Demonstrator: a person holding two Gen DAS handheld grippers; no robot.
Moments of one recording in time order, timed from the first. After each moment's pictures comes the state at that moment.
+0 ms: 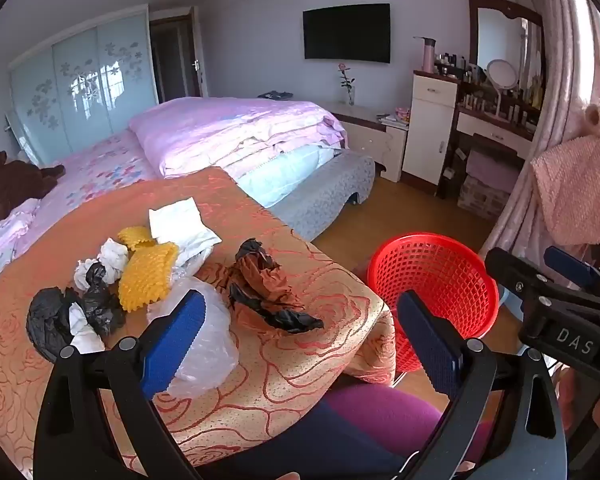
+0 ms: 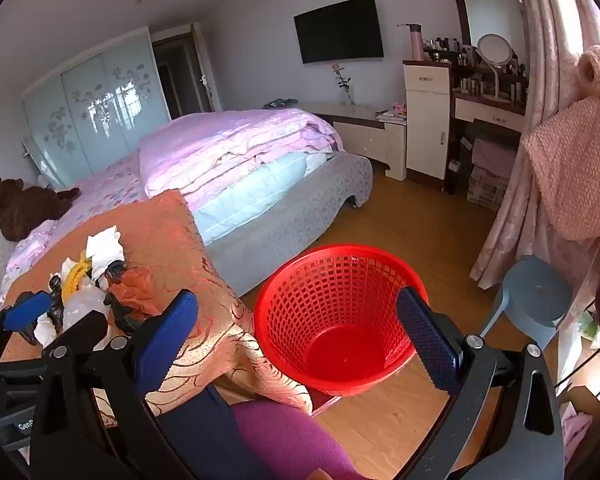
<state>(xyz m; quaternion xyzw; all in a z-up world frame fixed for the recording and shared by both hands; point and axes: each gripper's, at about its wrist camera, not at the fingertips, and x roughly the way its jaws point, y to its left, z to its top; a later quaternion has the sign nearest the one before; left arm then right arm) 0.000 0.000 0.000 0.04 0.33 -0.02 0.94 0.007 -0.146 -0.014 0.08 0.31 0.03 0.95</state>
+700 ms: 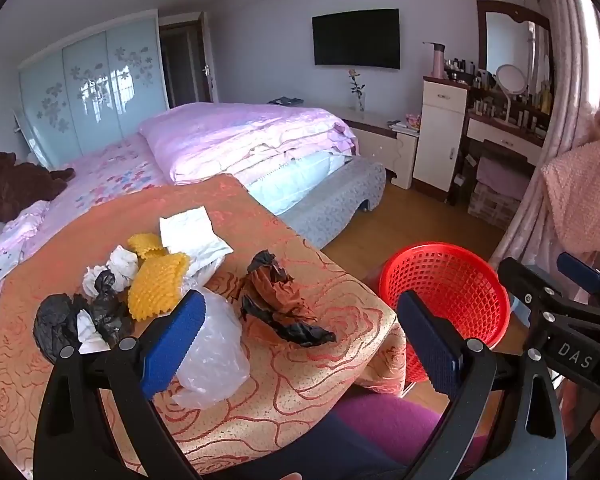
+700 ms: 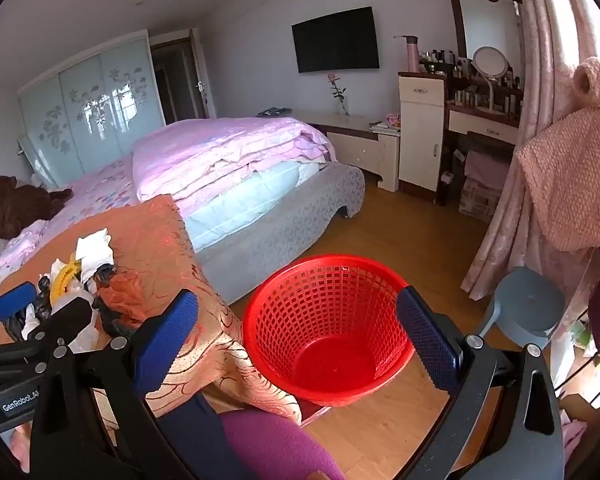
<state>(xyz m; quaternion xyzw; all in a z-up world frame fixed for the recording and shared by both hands) 0.008 0.005 0.001 0.03 0.32 0.00 0.95 0.009 -0.142 -0.019 0.06 0.30 0.02 0.95</state>
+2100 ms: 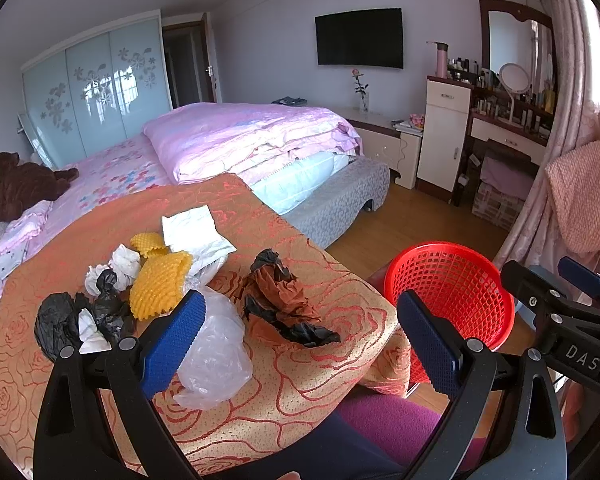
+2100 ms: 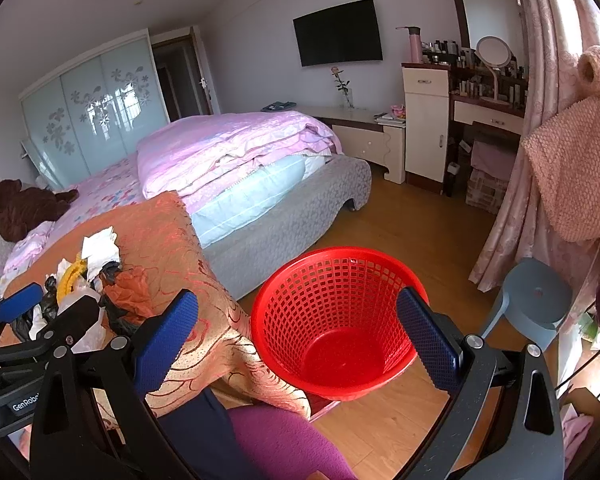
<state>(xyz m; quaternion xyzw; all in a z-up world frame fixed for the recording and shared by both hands) 0.010 0.006 0.003 0.04 0.31 0.01 0.95 0.011 -0.142 -0.025 0.07 0.30 0.03 0.95</state>
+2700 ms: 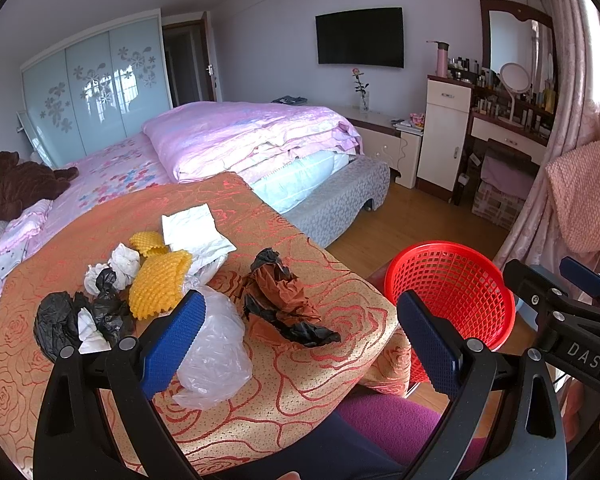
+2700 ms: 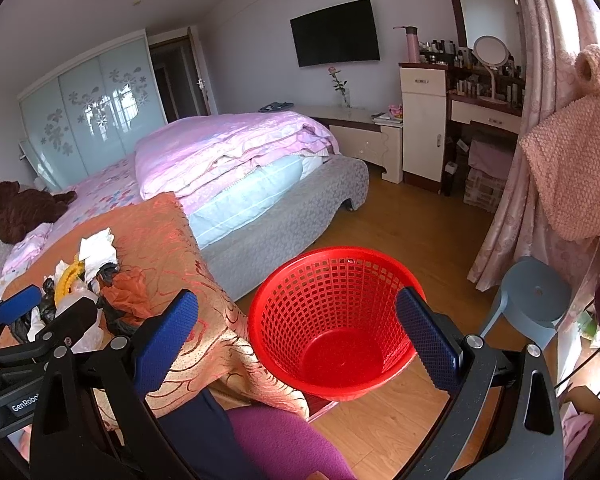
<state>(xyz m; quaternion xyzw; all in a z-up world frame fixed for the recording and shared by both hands) 0.010 0.006 0.003 0.03 0.31 0.01 0.95 0.010 -0.142 -0.027 0.07 0.30 0.02 0.95</state>
